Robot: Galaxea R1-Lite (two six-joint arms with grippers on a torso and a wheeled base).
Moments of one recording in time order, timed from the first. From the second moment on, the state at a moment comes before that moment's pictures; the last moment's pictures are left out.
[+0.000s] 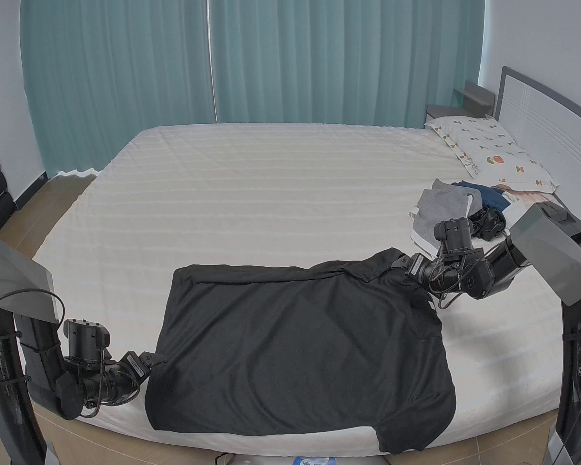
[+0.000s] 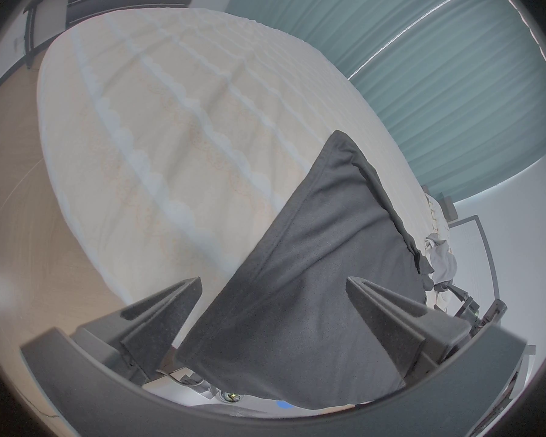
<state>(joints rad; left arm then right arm) -0.03 2.21 -0.15 -1.25 -0.14 -0.83 0.20 2.39 -1.29 -0.45 0.01 0.70</state>
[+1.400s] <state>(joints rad) -0.04 2.21 -0.17 -1.25 -0.13 -0.87 0.24 2.57 -1.54 -0.39 0.02 0.75</state>
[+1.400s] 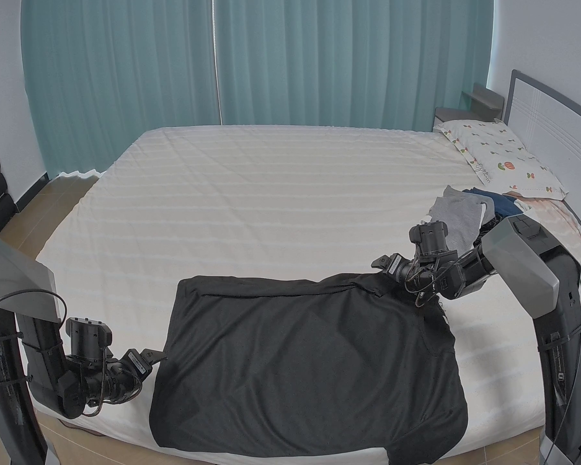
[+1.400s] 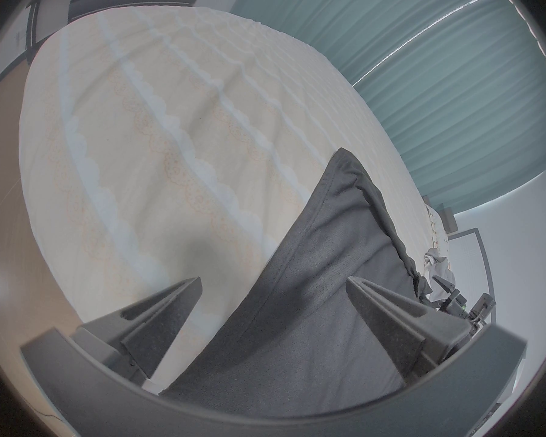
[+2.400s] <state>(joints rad) -0.04 2.22 -0.17 -1.25 -0.13 -0.89 0.24 2.78 -2.00 -0.59 -0.02 0.75</state>
